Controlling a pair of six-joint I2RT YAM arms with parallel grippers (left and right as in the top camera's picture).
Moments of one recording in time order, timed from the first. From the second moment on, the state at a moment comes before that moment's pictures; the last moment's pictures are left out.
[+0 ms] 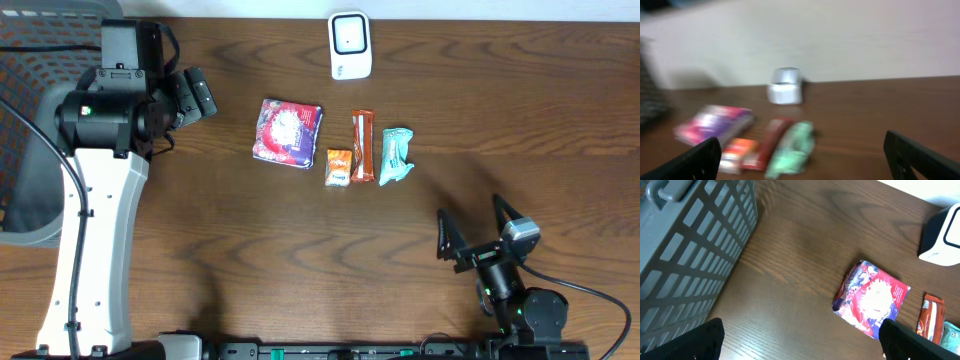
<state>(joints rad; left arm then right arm) -0.04 1.50 1.66 -1.11 -0.14 -0.39 -0.01 0.01 0.01 0.06 -0.34 0.23</state>
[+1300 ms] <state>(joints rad) -0.04 1.50 1.65 -1.11 -0.14 -0.39 0.05 1.45 1.35 -0.72 -0.64 0.09</state>
